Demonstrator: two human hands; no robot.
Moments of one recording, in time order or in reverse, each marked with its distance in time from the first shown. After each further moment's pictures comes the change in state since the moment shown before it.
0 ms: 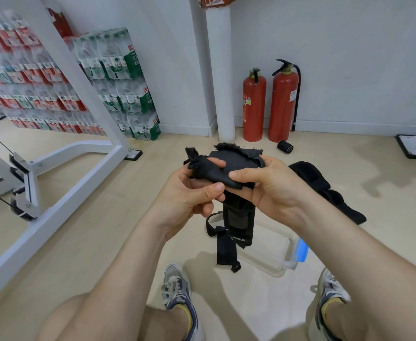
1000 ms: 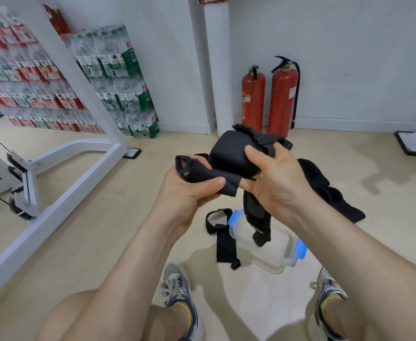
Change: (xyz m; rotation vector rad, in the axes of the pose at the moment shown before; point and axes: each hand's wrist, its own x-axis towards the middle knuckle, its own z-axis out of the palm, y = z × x) left_hand 0.005 -0.006 0.012 -0.086 0.223 0.047; right_hand 0.005 0.005 0.002 0.109 0.137 -0.210
